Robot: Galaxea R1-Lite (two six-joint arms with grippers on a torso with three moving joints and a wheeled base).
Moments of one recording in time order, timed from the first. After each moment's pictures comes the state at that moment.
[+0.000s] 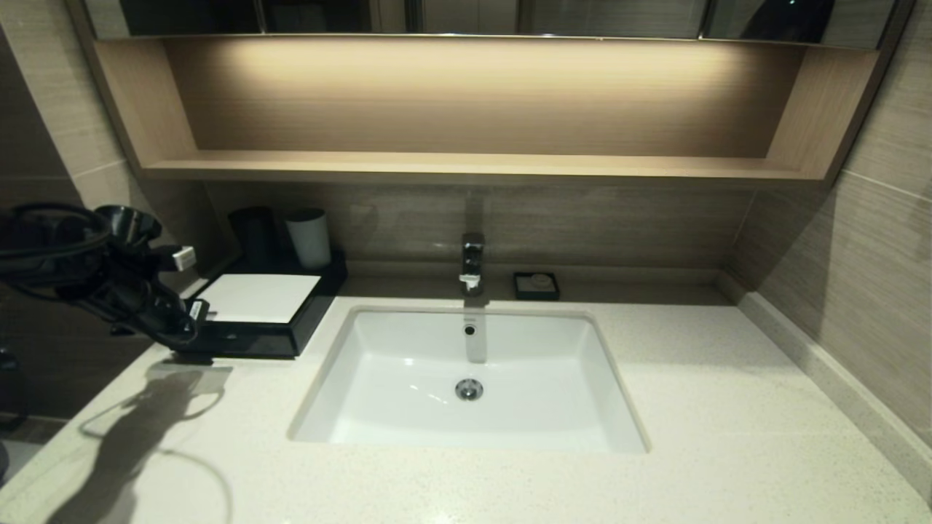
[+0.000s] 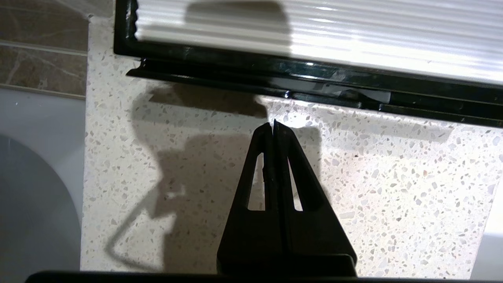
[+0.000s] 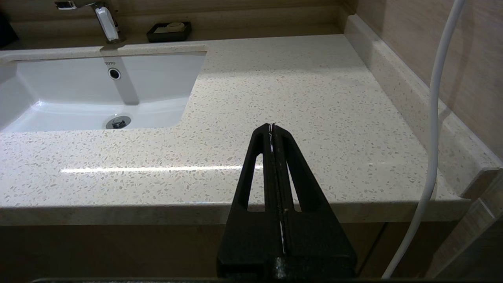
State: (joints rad) left arm 0.26 2.09 -1.53 0.43 -0.10 0.19; right arm 0.00 0.00 0.00 -0.02 -0.01 0.05
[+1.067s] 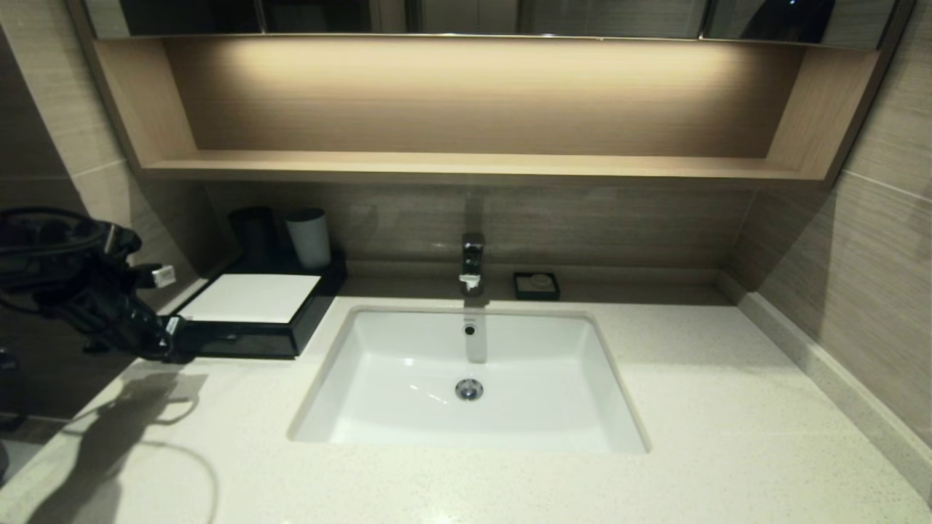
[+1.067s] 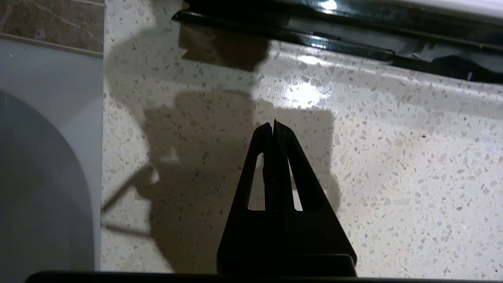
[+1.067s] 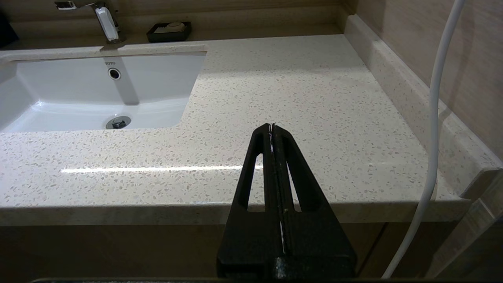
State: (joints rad) left arm 0.33 2.15 -1.60 0.57 -0.09 0.22; right arm 0.00 0.00 0.00 -0.02 -0.01 0.06
